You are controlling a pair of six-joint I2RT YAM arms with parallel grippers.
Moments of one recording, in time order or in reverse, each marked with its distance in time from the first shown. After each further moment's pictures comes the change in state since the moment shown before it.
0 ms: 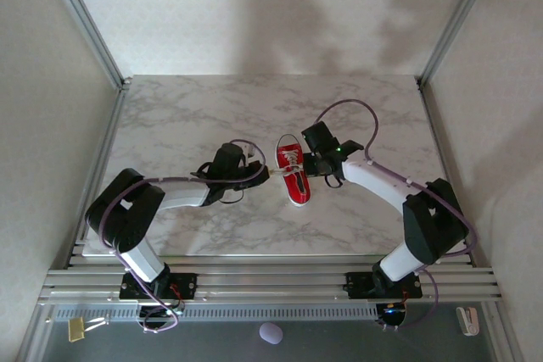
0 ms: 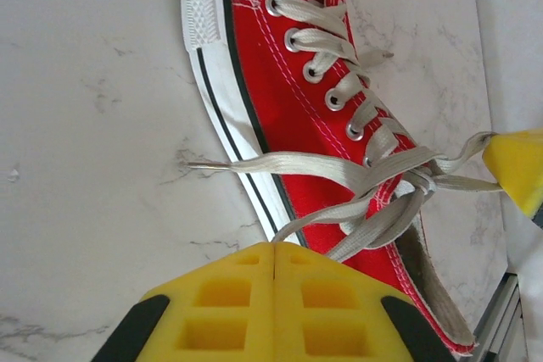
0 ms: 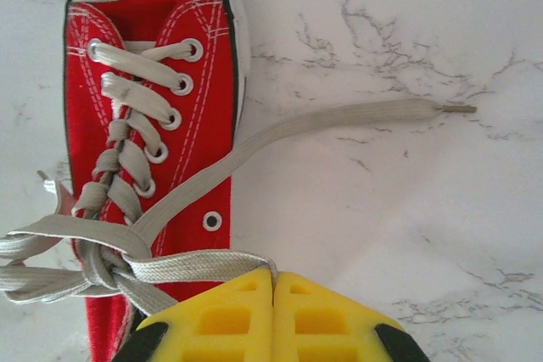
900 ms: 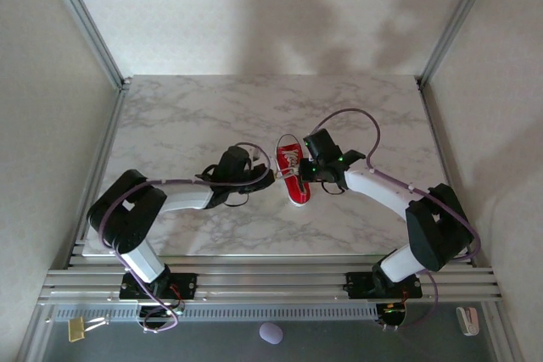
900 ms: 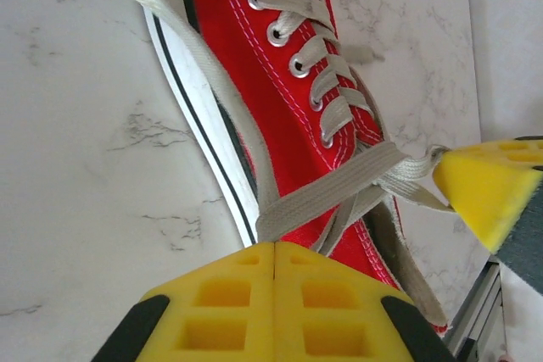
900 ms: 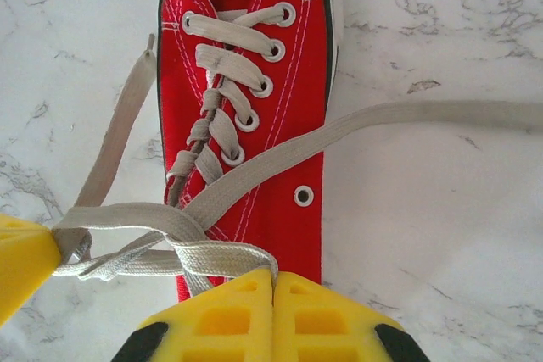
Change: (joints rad) left arm -0.054 0.000 0.002 0.000 -0.011 -0.055; right arm 0.015 -0.055 -0.111 0.148 -0.159 0.066
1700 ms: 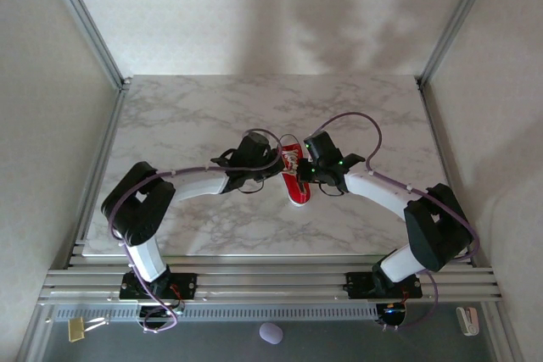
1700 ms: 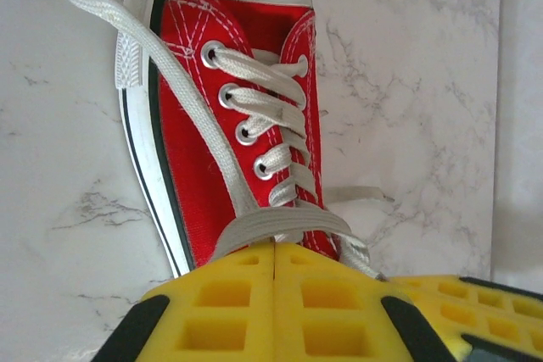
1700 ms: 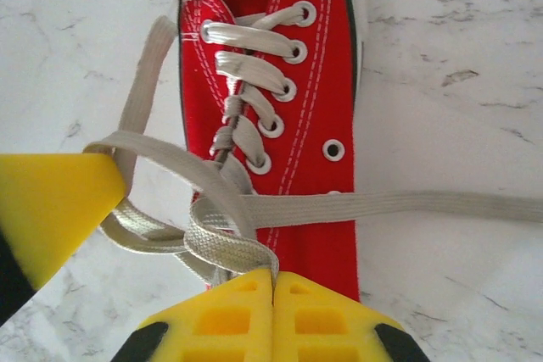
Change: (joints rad) left arm -0.059 0.093 0.259 -0.224 -0.171 -0.137; right arm 0.002 0.000 -0.049 0.088 -0.042 0.097
